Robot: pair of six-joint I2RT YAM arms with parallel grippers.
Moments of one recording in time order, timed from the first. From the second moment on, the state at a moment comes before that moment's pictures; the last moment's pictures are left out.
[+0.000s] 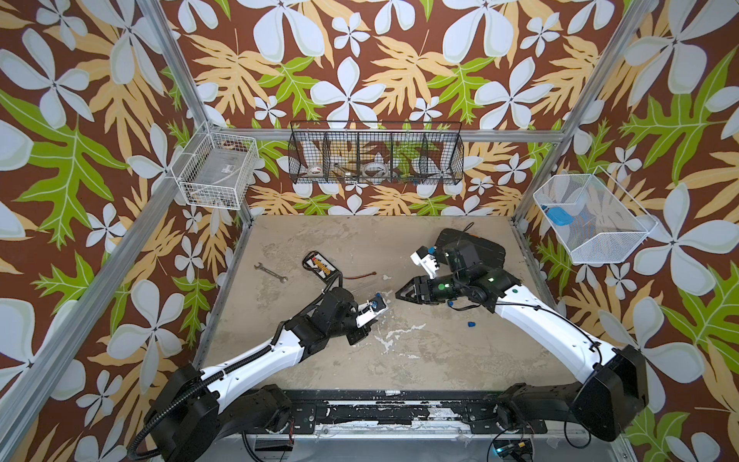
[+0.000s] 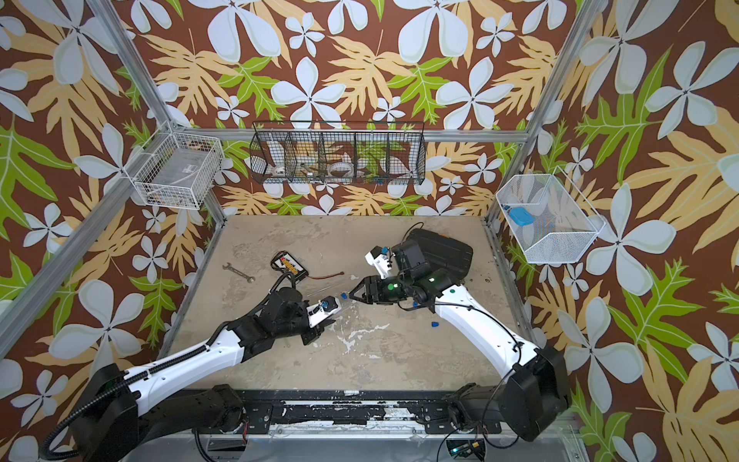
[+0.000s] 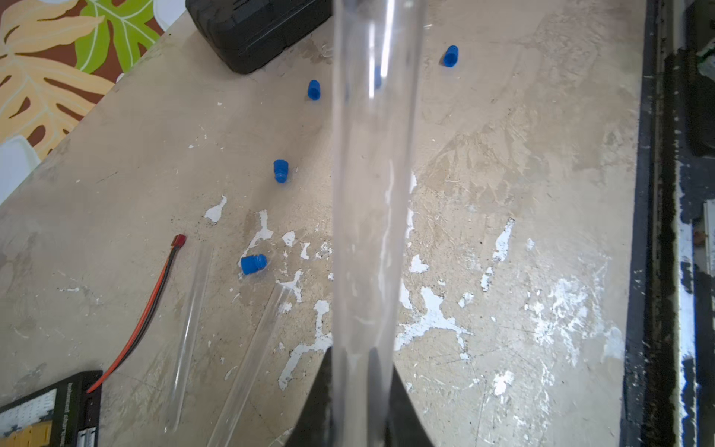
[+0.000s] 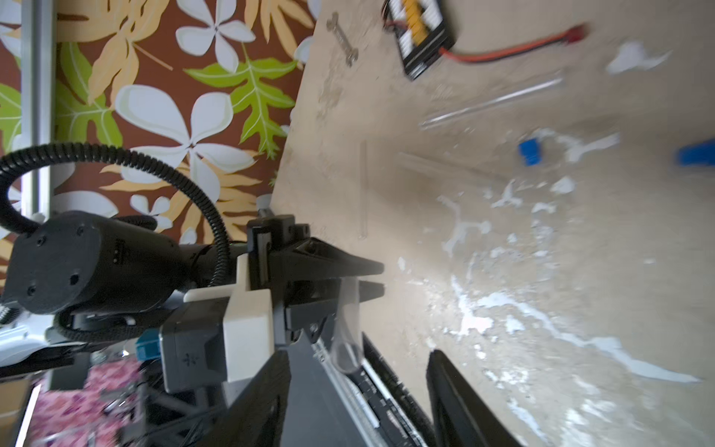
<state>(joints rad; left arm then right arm) -0.72 1.16 0.63 -0.14 0.20 0.35 0.50 1.32 1.12 -0.58 -0.64 0.47</state>
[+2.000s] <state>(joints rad) -0.72 1.42 0.79 -0.13 0.06 0.09 0.29 1.83 1.21 -0.84 0.04 0.20</state>
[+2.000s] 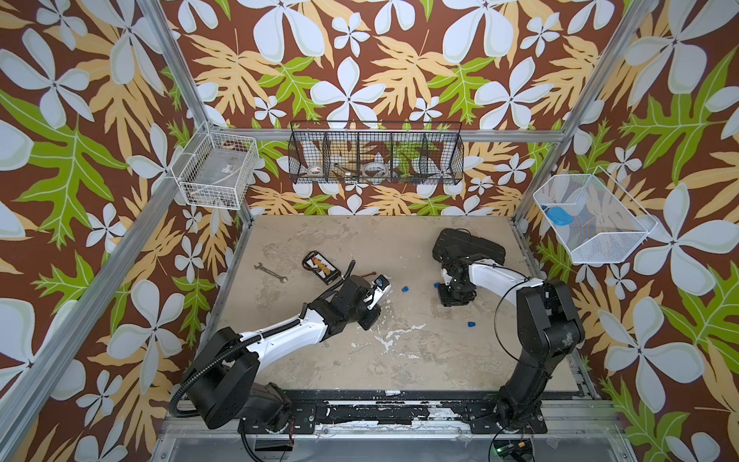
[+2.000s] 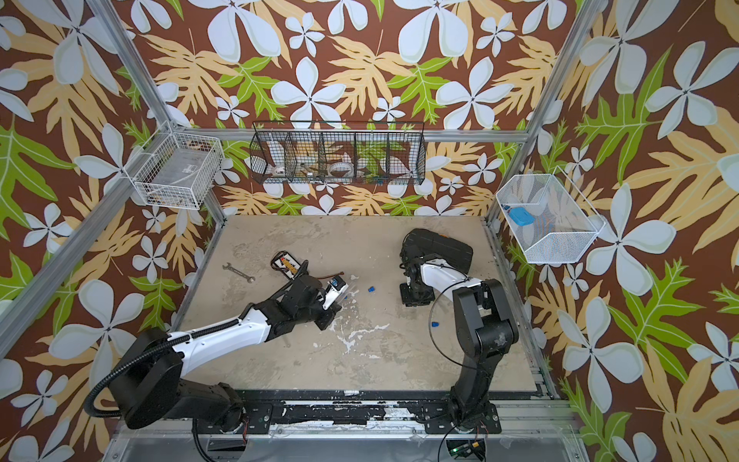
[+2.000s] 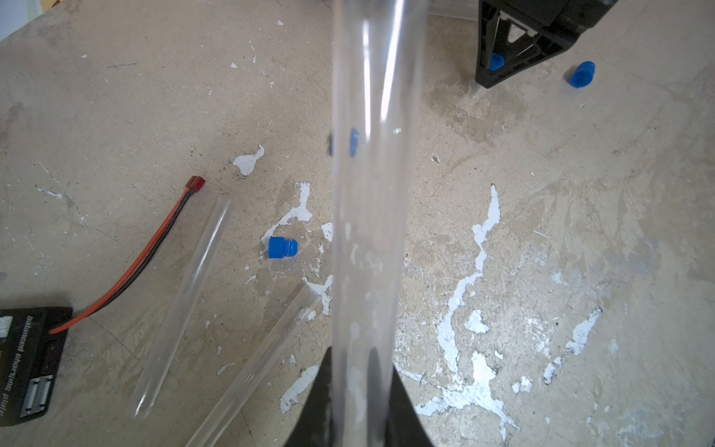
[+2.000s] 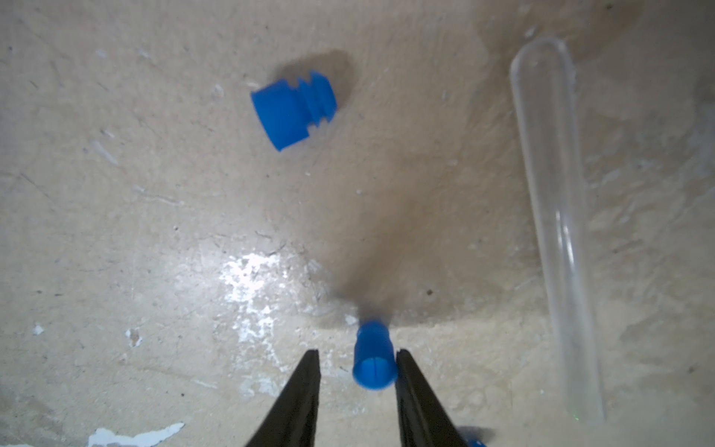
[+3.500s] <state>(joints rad) -0.72 1.34 0.76 -0.13 0.17 0.20 0.29 1.57 1.24 -0.87 -0.15 0.15</state>
